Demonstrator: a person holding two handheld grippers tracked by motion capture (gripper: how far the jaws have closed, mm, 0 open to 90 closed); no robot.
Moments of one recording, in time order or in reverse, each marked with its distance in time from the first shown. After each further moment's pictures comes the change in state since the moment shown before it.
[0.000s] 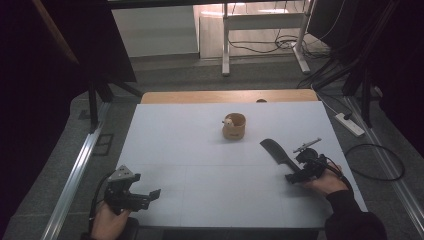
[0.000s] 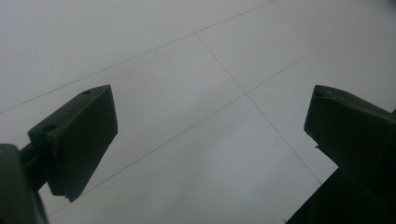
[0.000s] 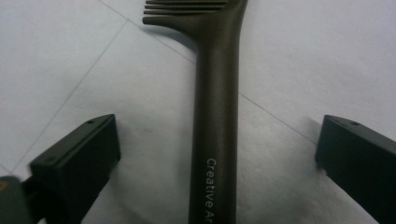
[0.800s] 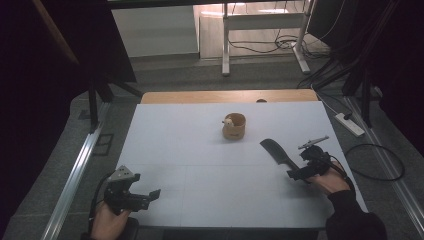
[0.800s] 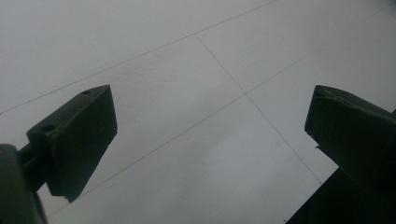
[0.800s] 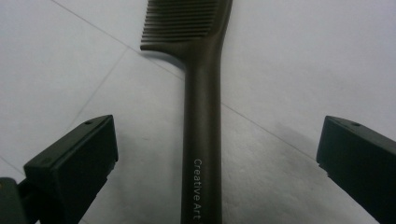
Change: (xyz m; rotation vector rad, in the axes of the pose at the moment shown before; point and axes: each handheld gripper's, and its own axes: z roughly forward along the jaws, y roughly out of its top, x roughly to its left) left arm 0.000 0.000 0.000 -0.004 0.002 0.002; right arm -0.007 0.000 -0.013 -0.072 0.011 0.039
